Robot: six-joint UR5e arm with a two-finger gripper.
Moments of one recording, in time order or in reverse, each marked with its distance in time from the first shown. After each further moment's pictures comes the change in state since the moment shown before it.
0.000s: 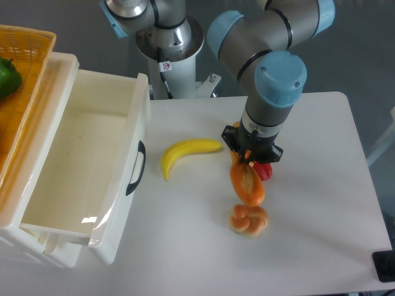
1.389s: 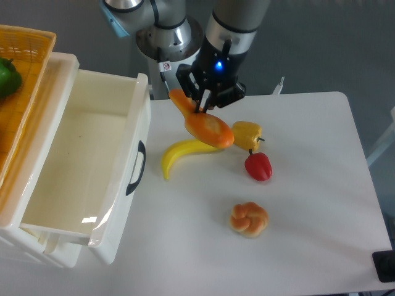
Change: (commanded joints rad) arm 0.009 0.273 0.000 -0.198 -0.304 -0.198
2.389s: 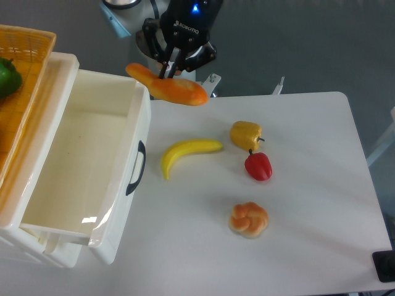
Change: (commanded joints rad) arm -0.020 0.071 -0.002 -0.049 -0.170 -0.078
